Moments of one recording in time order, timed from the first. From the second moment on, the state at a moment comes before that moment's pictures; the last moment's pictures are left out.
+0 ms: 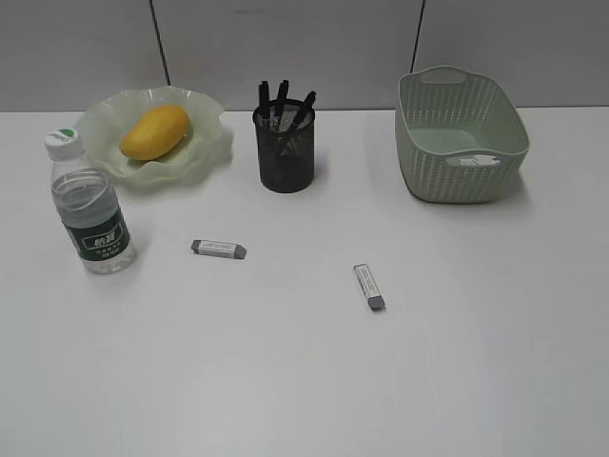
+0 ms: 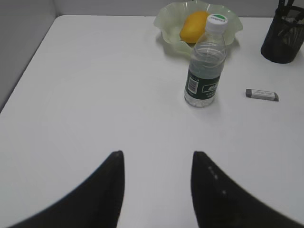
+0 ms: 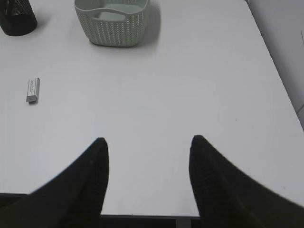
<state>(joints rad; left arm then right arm) -0.08 -0.01 -0.53 0.06 1.07 -0.11 0.05 -0.01 -0.50 0.00 1.04 -0.03</state>
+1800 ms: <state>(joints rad) -0.08 -0.01 -0.53 0.06 1.07 -0.11 0.05 -0.01 -0.50 -0.09 1.04 -0.04</state>
